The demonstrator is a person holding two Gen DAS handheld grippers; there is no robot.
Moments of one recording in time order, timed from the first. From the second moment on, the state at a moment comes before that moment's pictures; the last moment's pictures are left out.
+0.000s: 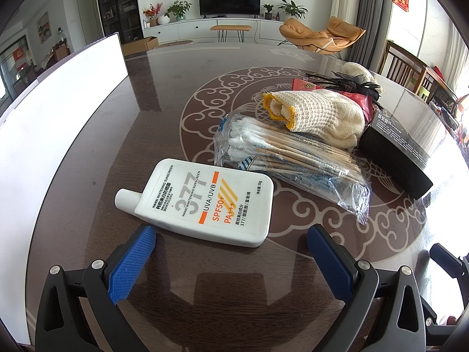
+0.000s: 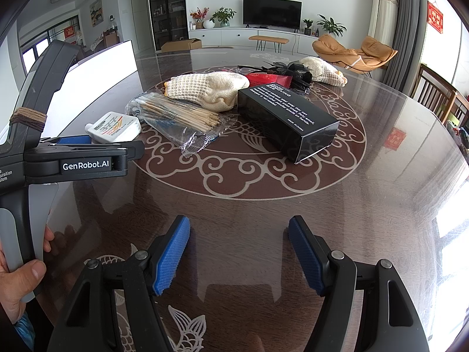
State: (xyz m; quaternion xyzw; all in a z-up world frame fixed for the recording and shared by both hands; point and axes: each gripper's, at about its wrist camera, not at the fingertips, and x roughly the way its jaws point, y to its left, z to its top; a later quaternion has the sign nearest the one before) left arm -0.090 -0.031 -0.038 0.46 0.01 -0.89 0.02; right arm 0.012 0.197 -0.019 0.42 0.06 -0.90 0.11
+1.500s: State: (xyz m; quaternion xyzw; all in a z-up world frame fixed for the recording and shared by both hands) left arm -0.097 -0.032 -0.039 0.46 0.01 -0.89 0.01; right arm 0.011 0.197 -0.019 0.42 0.06 -0.90 0.11
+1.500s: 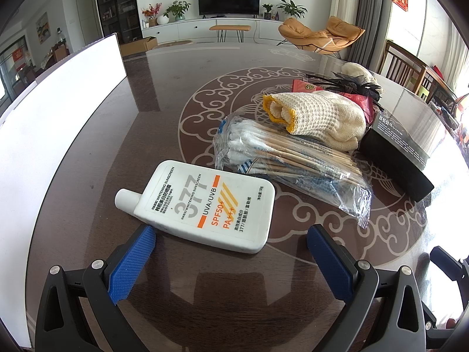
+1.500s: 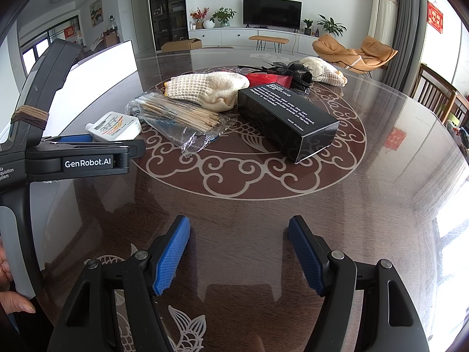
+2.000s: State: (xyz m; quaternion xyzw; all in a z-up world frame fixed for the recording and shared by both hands) left arm -0.100 -0.033 -0.039 0.46 0.01 -0.89 0.01; right arm 0.011 0.197 -0.019 0.42 0.05 -0.90 0.11
